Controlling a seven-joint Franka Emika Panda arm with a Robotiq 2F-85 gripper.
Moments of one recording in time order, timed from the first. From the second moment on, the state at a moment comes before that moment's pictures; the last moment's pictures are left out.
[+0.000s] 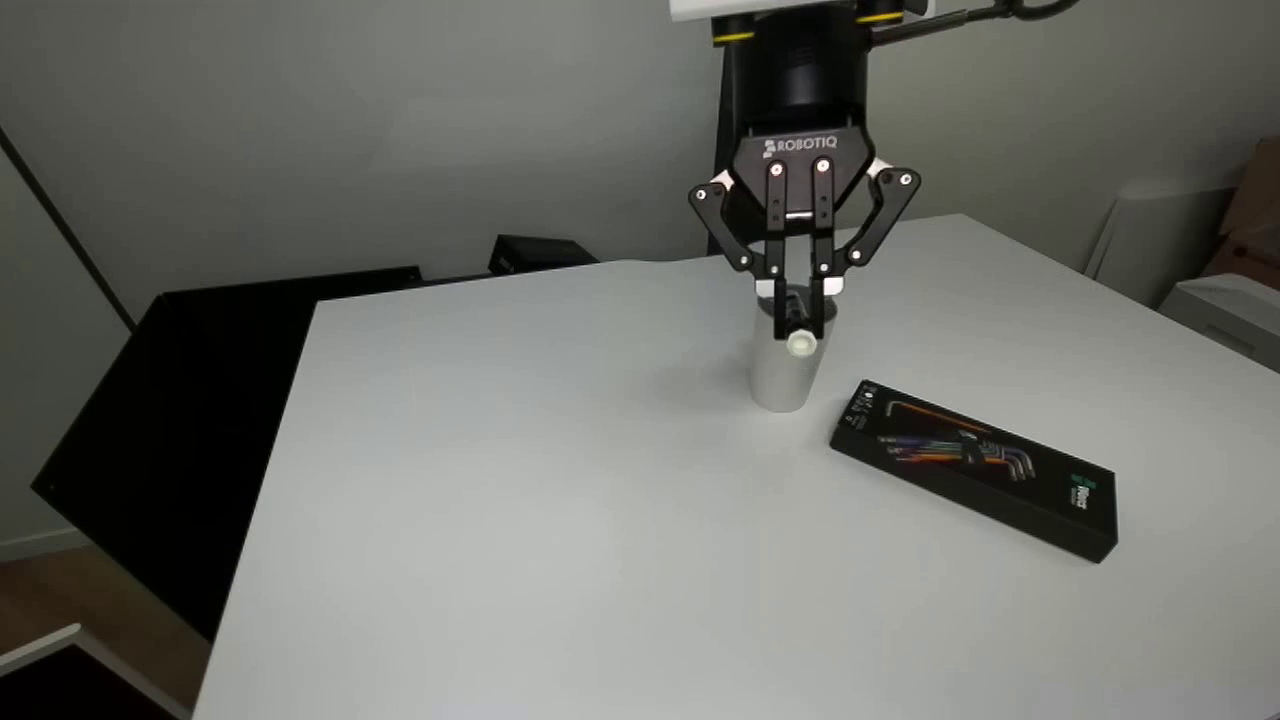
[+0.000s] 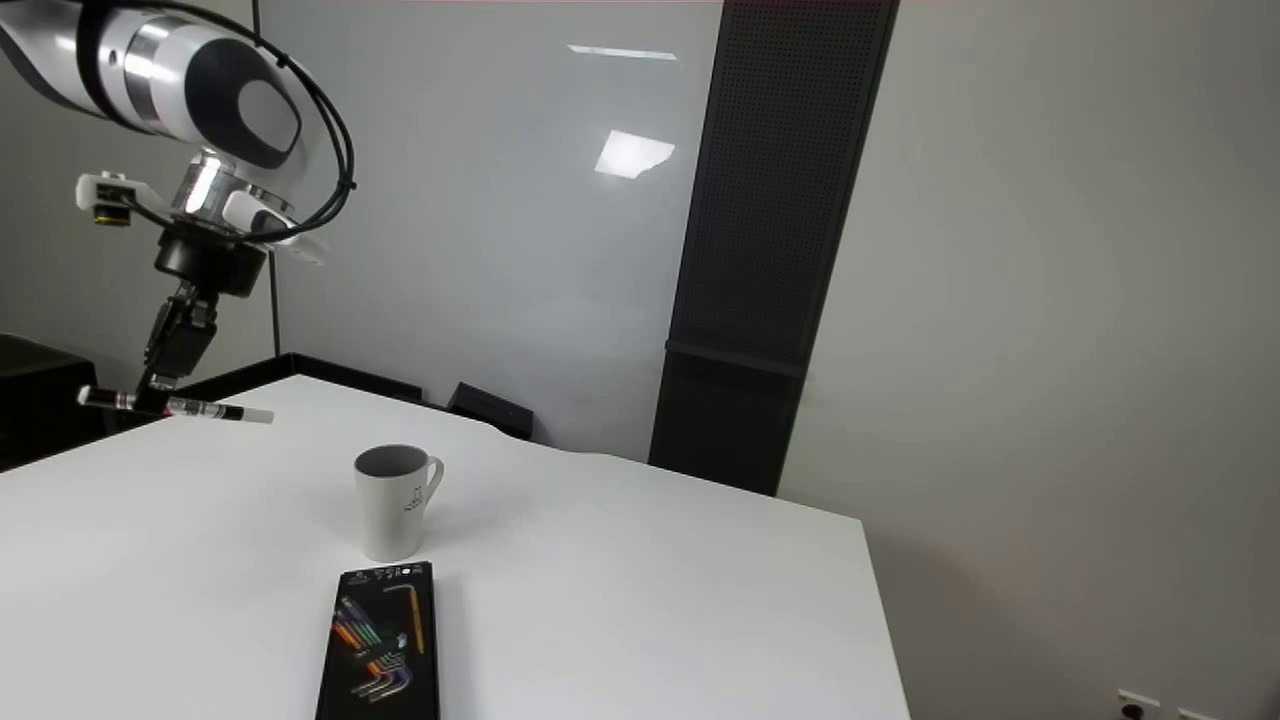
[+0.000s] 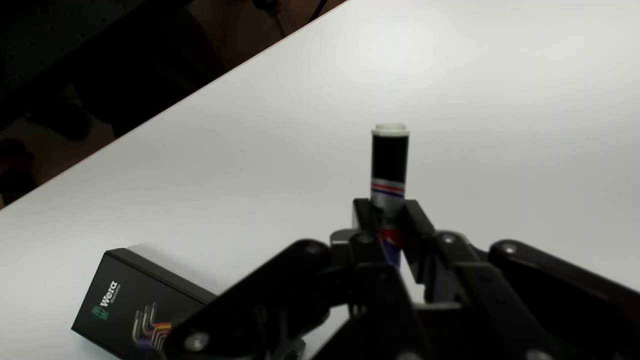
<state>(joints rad) 0.24 0.43 0.03 -1.72 0.21 1.76 0.78</state>
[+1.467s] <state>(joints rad) -0.05 0.58 0.00 -1.59 0.89 1.84 0.72</state>
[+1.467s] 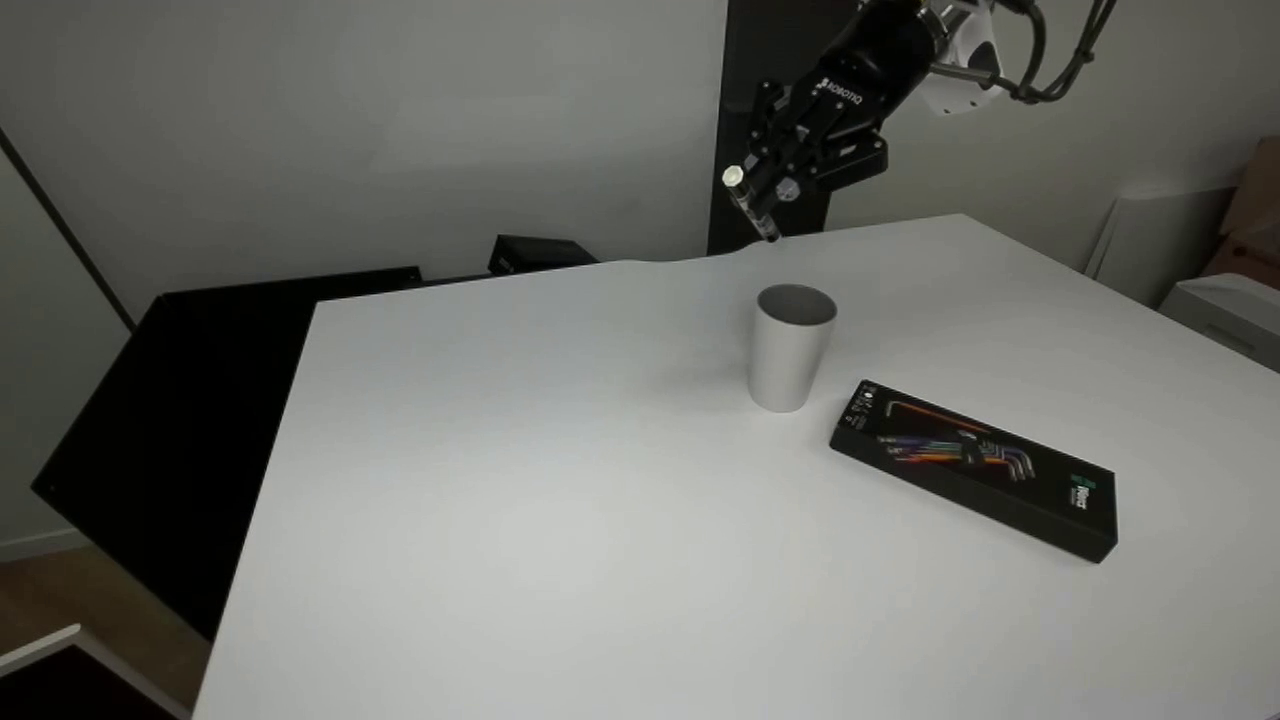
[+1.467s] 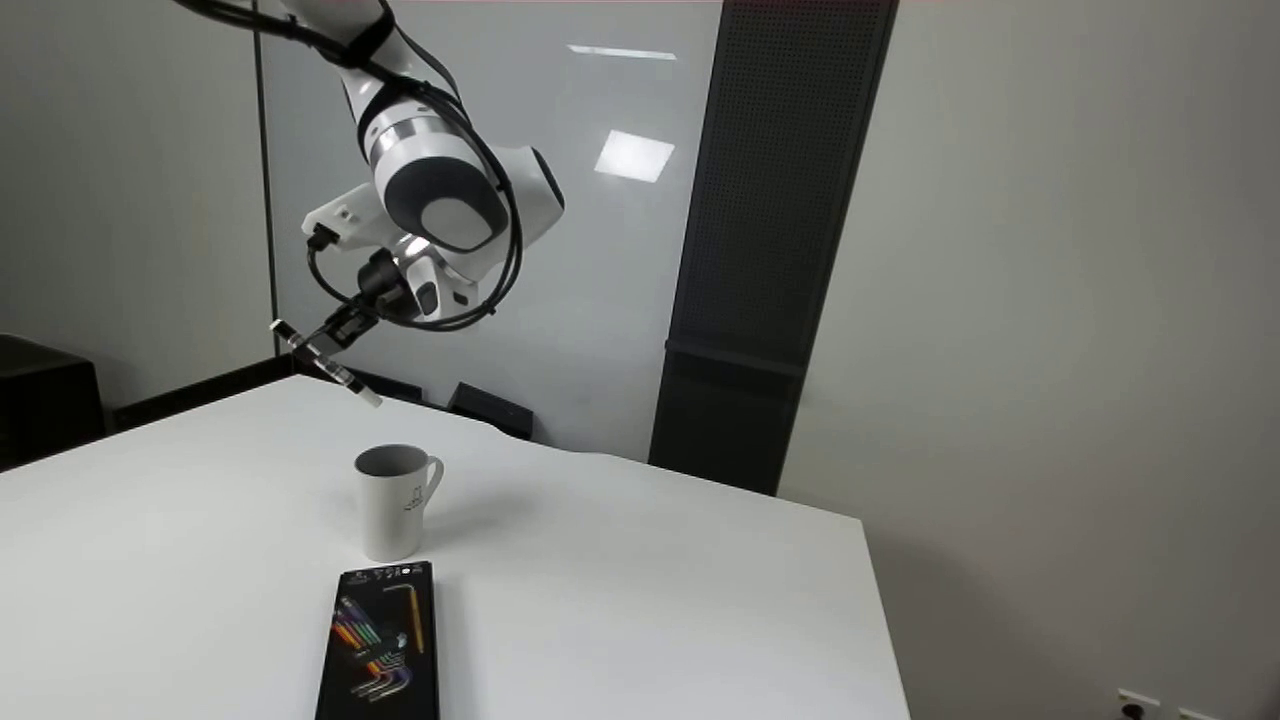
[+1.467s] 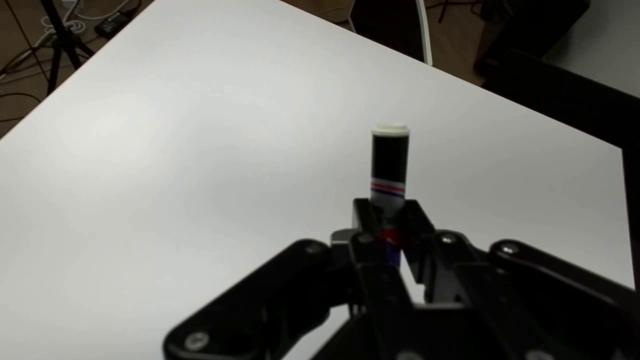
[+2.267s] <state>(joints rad) -0.08 0.63 -0.04 -1.68 1.04 1.87 0.69</state>
